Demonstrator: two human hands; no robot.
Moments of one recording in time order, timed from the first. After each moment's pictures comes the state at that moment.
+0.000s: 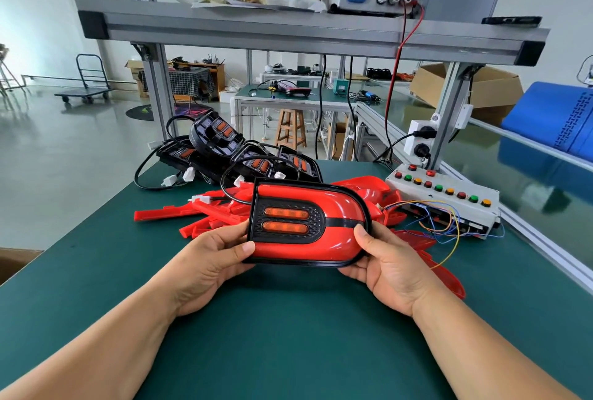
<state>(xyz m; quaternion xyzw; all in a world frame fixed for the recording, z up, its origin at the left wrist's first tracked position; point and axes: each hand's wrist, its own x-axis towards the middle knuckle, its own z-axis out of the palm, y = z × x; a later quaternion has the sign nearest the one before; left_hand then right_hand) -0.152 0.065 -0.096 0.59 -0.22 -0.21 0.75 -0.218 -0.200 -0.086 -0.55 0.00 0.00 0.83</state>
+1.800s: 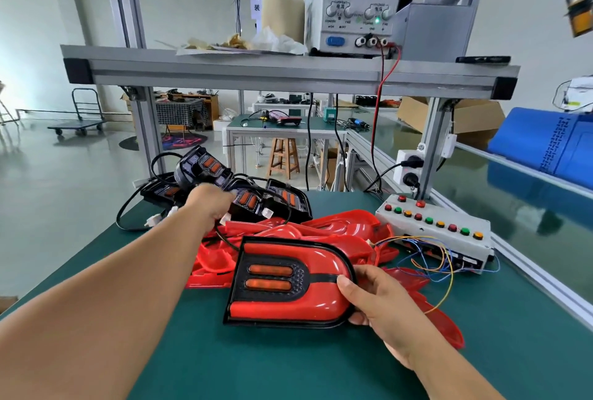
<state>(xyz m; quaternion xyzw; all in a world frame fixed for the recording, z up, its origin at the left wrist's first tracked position) -0.009 0.018 -0.014 0.86 0.06 0.03 0.51 -0.214 -0.212 -0.095 -0.71 0.08 -0.07 0.70</state>
